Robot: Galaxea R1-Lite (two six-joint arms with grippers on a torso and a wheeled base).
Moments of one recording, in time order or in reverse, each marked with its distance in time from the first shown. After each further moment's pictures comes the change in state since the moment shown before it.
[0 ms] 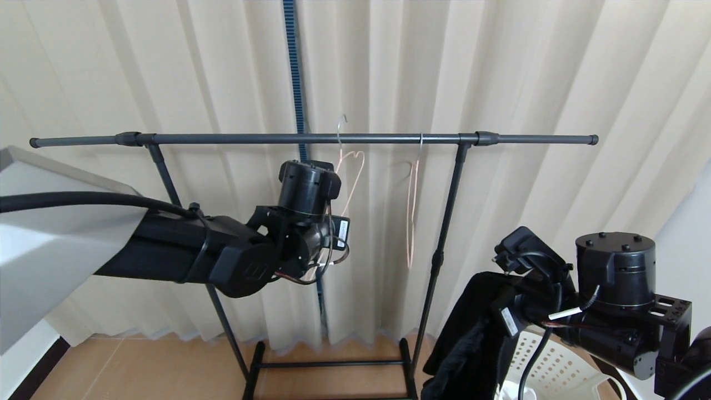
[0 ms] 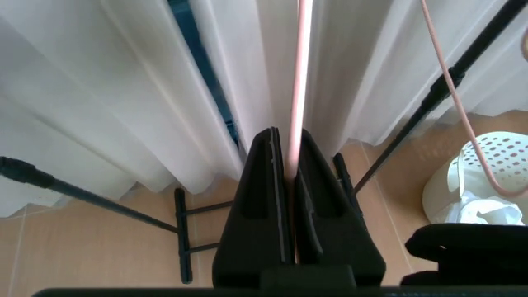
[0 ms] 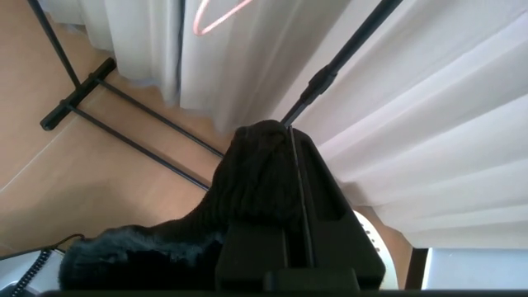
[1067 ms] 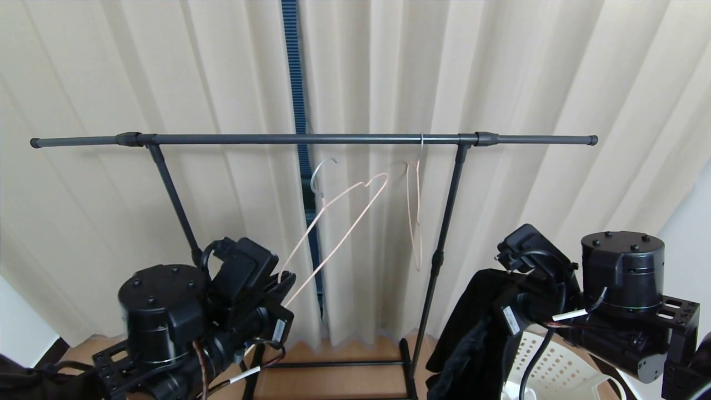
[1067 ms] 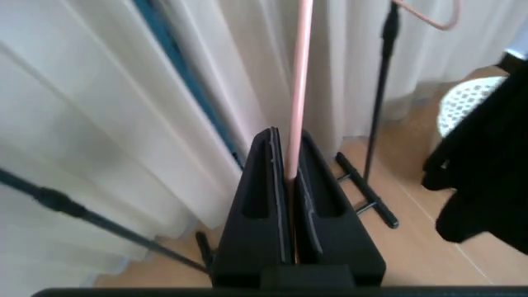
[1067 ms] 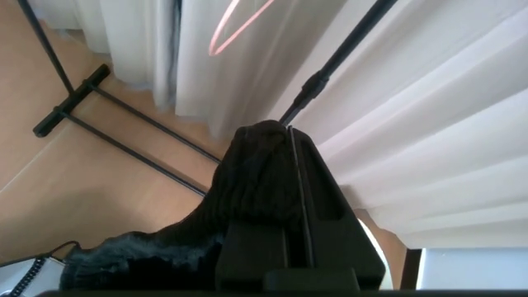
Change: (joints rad) left arm -0.010 -0.284 0.932 -0.867 -0.225 0.299; right arm 0.020 -0.024 0.001 0.000 -0.048 0.001
